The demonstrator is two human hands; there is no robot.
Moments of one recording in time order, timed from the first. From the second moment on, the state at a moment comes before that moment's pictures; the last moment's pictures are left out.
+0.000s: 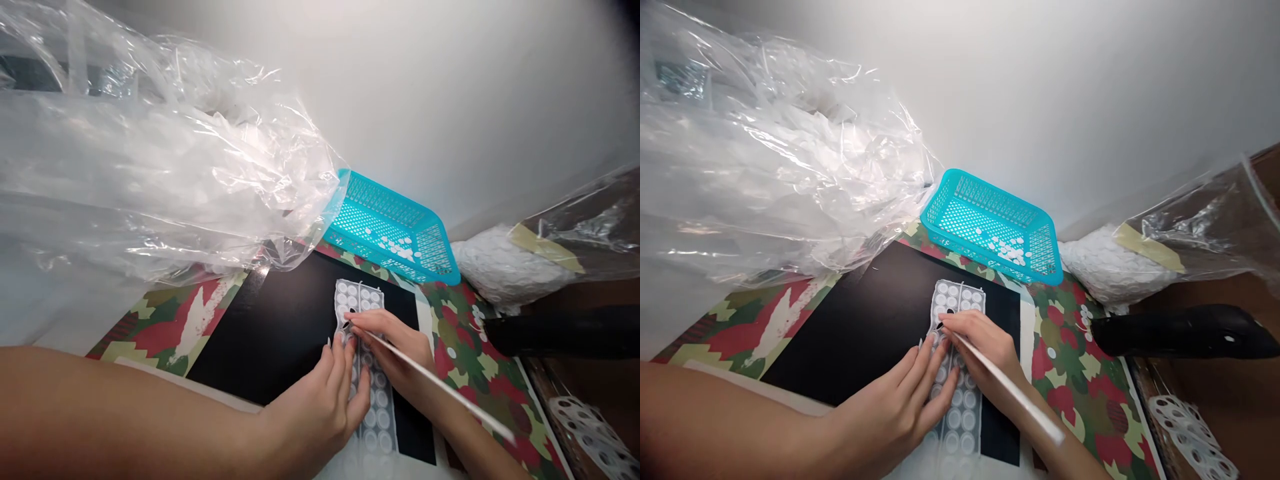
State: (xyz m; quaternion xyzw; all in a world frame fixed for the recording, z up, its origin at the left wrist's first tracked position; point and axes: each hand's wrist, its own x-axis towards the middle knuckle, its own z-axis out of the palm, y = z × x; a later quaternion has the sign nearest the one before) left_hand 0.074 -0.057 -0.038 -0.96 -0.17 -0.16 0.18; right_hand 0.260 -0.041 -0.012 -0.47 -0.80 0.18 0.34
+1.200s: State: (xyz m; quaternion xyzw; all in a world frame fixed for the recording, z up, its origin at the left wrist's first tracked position) left_hand 0.074 -0.056 -0.036 -0.96 -0.17 -0.15 0.19; right_hand 0.282 -0.049 -0.013 -0.51 -0.75 0.25 0.33
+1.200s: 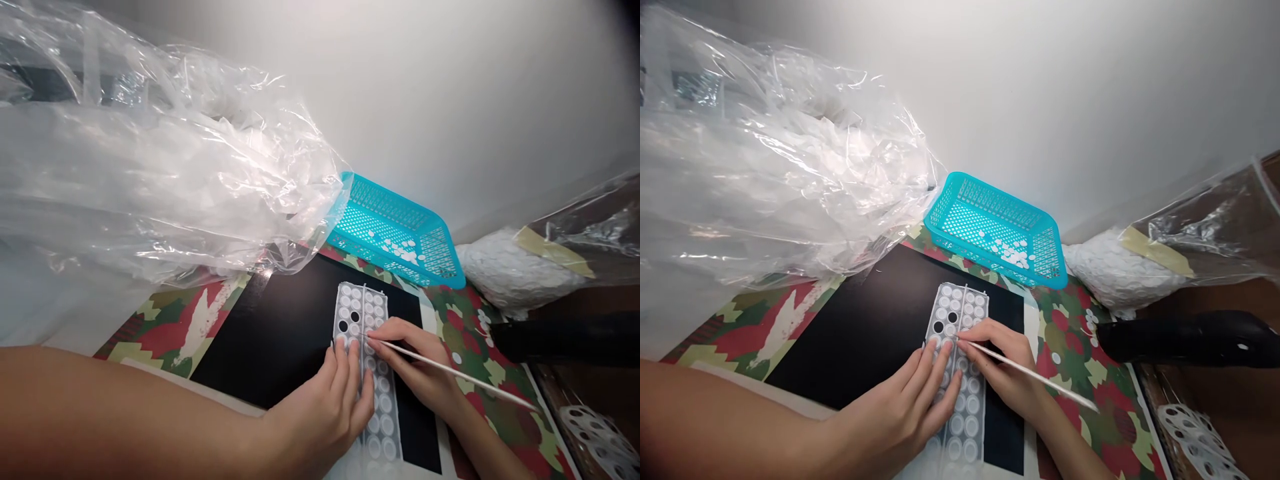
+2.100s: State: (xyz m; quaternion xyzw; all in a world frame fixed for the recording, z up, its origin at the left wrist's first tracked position) left_hand 0.073 -0.053 -0.032 -0.96 -0.15 -0.14 0.19; right_hand 0.277 -0.048 -0.012 -0.49 -0.77 0.27 0.31
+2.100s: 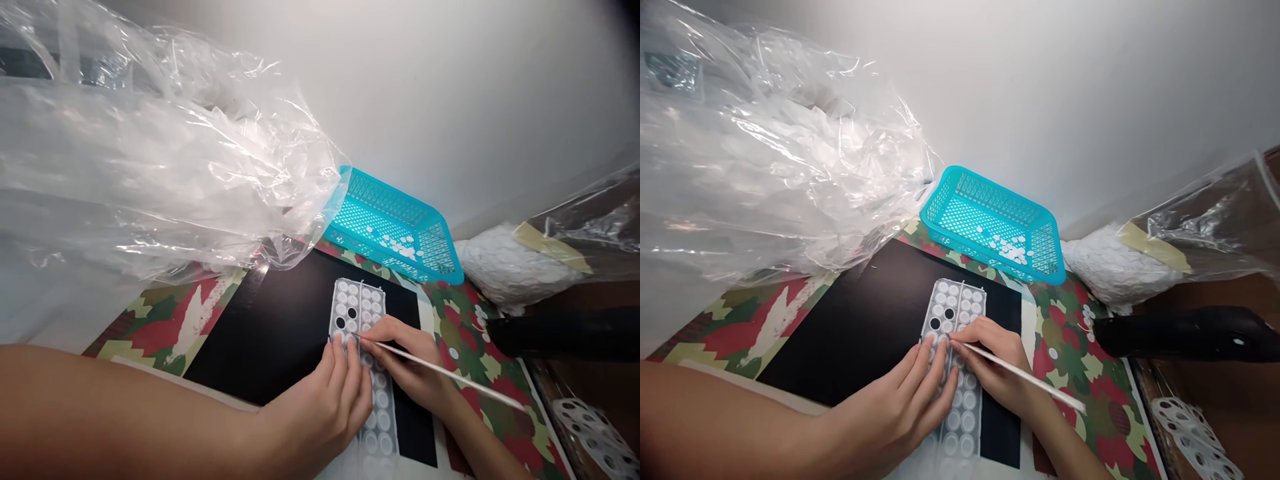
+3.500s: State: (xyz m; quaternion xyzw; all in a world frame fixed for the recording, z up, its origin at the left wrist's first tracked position) left_hand 0.074 -0.035 -0.026 -0.98 -0.11 -0.18 0.05; right_hand 0.305 -0.052 -0.021 -0.57 -0.67 0.30 0.36
